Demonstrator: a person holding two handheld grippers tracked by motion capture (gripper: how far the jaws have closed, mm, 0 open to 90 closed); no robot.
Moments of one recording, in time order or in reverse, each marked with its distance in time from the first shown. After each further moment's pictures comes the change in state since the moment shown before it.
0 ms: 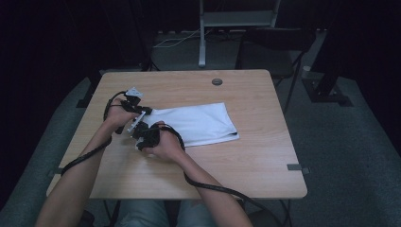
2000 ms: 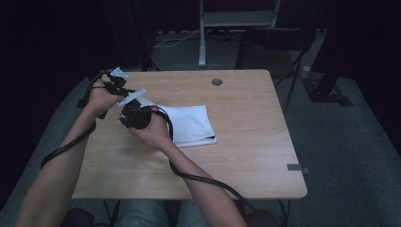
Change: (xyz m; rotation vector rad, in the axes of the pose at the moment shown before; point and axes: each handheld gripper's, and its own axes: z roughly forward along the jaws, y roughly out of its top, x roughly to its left) left arm 0.016 0.048 -0.074 0.013 0.133 0.036; right arm -0.006 0.053 -0.060 -0.322 0.009 0.165
